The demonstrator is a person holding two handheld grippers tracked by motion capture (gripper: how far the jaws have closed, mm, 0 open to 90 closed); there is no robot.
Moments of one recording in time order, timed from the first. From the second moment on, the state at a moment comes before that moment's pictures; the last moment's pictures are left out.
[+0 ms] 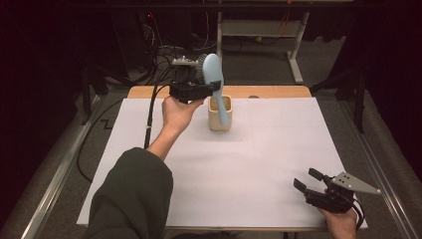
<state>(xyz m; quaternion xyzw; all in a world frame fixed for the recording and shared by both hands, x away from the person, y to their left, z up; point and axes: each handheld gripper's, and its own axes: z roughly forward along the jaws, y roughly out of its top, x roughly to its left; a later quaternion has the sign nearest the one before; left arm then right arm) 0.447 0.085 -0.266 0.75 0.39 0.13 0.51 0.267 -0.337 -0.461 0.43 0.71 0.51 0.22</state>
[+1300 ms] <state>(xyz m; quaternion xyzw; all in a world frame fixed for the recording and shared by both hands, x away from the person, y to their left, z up) 0.487 0.071 -0.262 0.74 0.43 0.18 0.49 0.270 -0.336 -0.461 0.43 0.71 0.51 0.22</state>
